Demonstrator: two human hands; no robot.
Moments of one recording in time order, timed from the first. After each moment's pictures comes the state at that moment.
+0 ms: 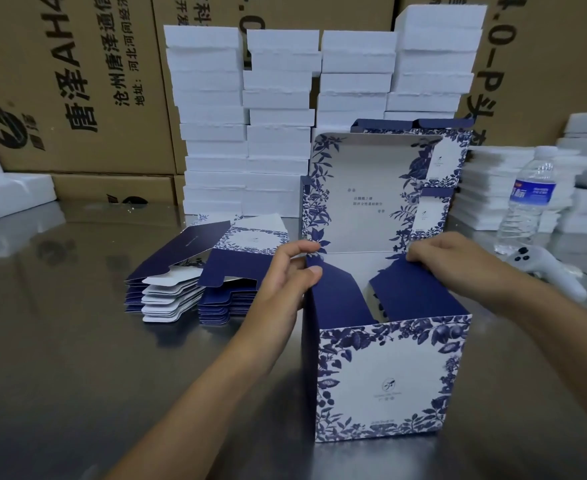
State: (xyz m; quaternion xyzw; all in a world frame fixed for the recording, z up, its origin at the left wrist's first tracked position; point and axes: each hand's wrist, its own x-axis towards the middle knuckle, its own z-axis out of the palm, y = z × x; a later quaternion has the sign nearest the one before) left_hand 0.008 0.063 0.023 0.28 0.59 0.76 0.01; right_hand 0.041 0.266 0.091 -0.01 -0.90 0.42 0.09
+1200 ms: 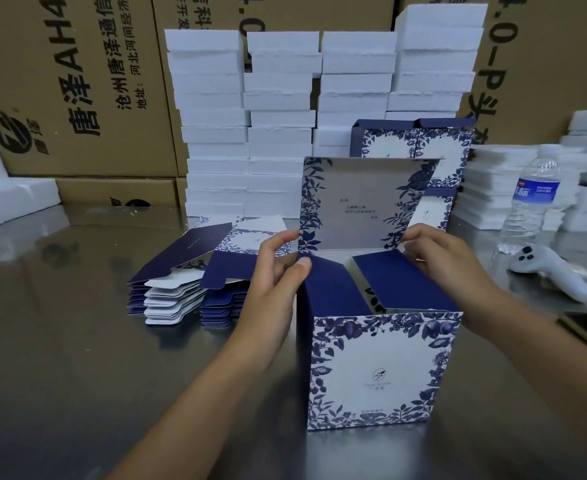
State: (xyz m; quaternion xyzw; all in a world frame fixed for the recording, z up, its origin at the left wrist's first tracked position) left_hand 0.007 0.062 0.026 0.22 0.59 0.78 -0.05; right_hand 0.022 0.261 0.066 -0.02 -0.78 0.58 0.22
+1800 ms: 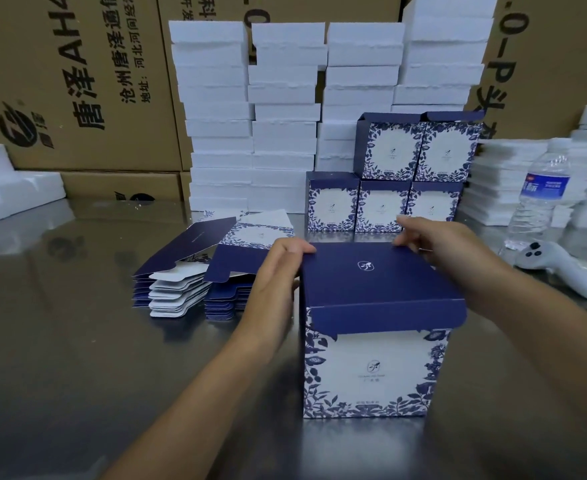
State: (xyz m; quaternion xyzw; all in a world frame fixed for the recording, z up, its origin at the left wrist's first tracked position) left_hand 0.012 0.062 0.029 0.22 0.59 0.78 -0.02; right_hand 0.021 0.254 0.083 -0.08 -0.77 0.62 0.14
